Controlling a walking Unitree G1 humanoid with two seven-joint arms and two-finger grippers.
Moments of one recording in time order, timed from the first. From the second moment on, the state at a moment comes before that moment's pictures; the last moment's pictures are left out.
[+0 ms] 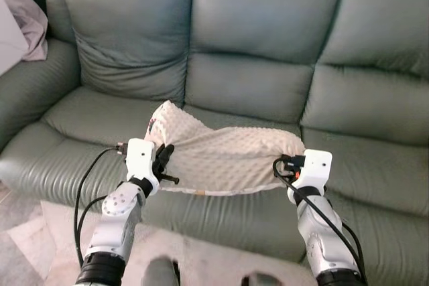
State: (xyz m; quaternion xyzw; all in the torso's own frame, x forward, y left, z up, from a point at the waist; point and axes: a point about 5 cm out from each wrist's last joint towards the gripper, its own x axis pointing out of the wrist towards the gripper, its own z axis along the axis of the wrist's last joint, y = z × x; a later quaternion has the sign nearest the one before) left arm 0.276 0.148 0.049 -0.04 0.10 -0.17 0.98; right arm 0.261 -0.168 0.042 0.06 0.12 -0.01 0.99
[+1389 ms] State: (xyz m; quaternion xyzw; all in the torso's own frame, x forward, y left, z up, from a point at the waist) left arm 0.275 0.144 0.045 -0.04 0.11 -0.18 0.98; right arm 0.260 -0.171 0.041 0.06 0.12 -0.03 0.99
